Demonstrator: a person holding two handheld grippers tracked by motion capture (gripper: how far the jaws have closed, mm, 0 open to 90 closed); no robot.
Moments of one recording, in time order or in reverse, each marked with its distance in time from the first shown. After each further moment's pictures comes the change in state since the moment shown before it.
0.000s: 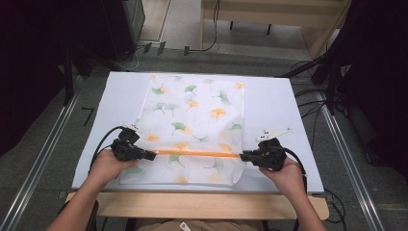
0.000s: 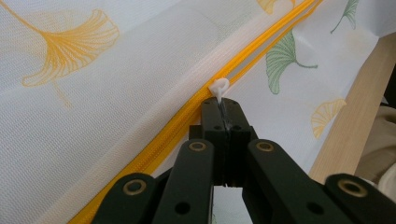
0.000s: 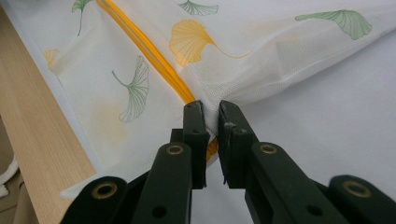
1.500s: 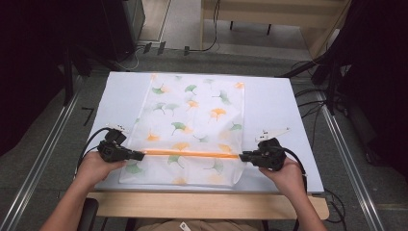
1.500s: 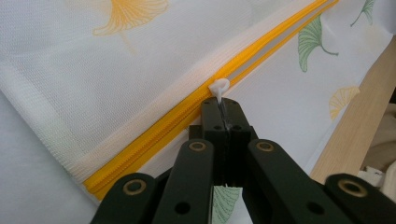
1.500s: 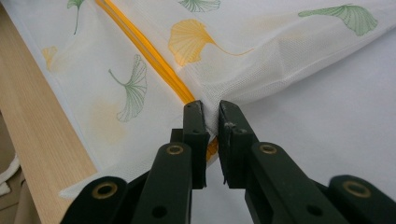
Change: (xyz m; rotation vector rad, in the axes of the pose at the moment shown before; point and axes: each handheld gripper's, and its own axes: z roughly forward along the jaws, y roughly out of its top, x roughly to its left) left arm 0.019 -0.020 -0.023 -0.014 0.025 -0.048; right arm -0.001 0.000 0.002 0.013 0.008 0.003
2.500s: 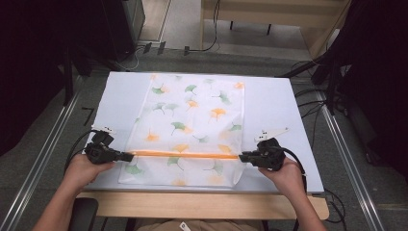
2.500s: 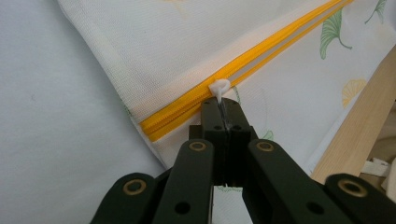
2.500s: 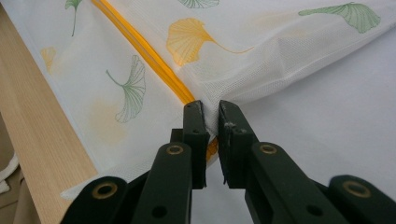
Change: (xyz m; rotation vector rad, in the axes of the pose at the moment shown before) left arm 0.020 -0.020 -0.019 -0.018 0.018 -0.043; right arm 0.000 0.000 0.002 0.013 0.002 0.003
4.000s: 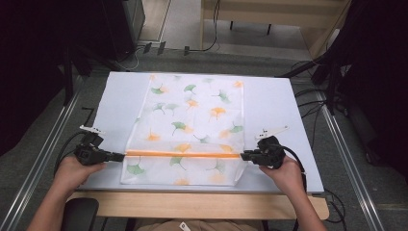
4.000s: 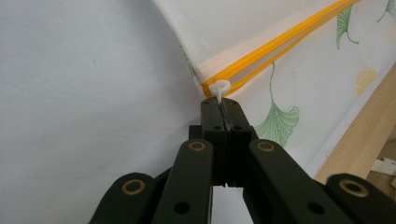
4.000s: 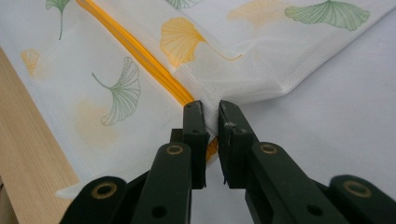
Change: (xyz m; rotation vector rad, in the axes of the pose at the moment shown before) left arm 0.013 -0.014 -0.016 -0.029 0.031 -0.050; right arm -0.011 -0.001 0.006 0.025 -0.026 0.036
